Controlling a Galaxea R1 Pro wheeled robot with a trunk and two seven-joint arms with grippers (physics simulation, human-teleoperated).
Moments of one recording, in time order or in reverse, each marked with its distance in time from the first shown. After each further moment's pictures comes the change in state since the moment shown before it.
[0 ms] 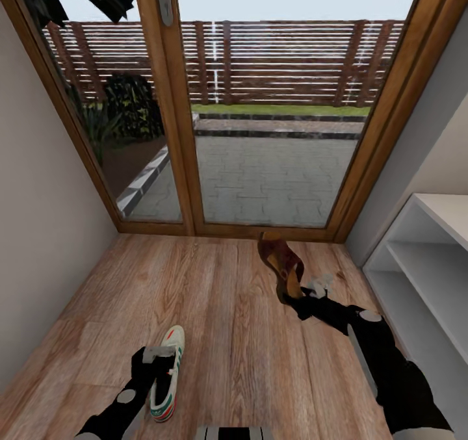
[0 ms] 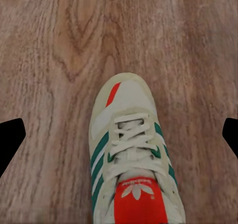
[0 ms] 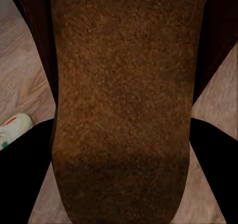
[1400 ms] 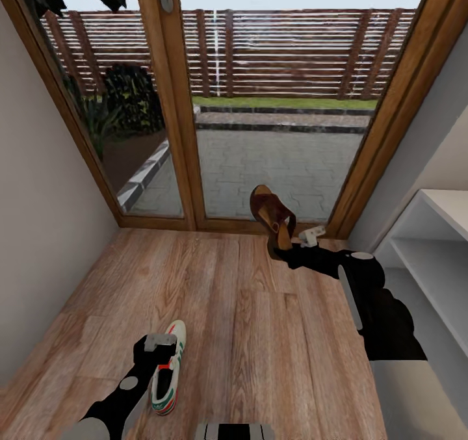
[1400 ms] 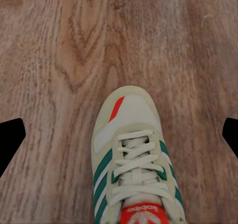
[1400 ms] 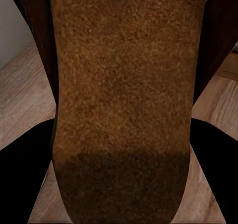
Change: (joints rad) left arm -0.046 0.000 -0.004 0.003 0.007 0.000 -0.001; right arm -0.264 0.036 0.044 -0.084 -0.009 0.295 0.000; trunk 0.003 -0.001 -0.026
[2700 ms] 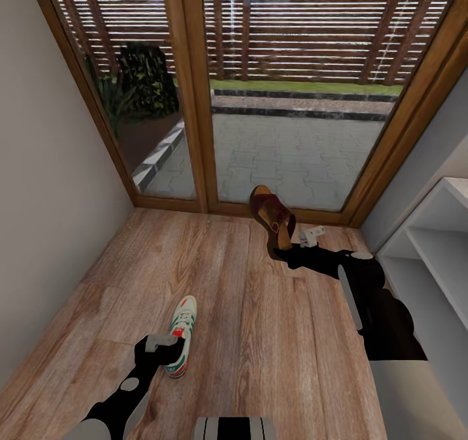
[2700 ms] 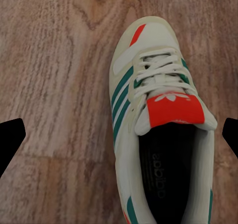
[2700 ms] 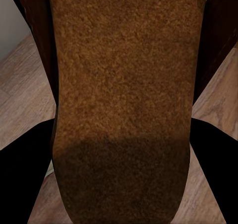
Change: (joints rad) left arm 0.003 -0.006 0.004 0.001 0.000 -0.009 -0.001; right arm 0.000 0.000 0.001 -0.001 0.001 0.004 0.000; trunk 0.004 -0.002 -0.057
